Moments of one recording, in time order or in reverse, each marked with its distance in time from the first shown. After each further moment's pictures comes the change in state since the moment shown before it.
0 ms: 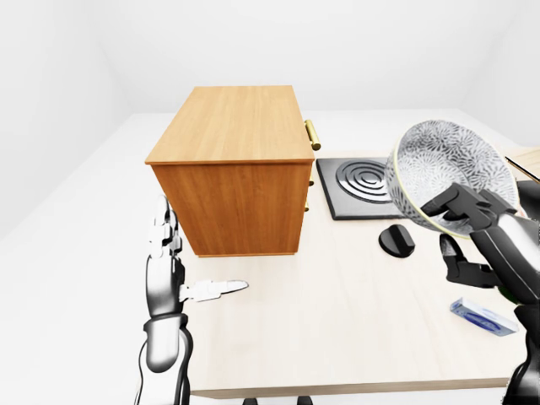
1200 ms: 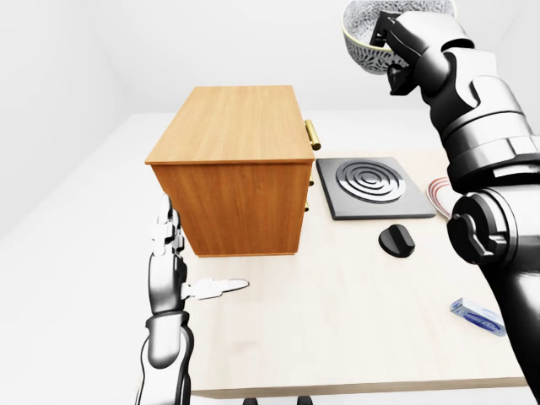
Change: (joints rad) left arm -0.018 0.003 0.001 0.022 -0.009 0.000 -0.007; right arm -1.697 -0.310 0.577 2.152 -0.537 -0.086 -0.591
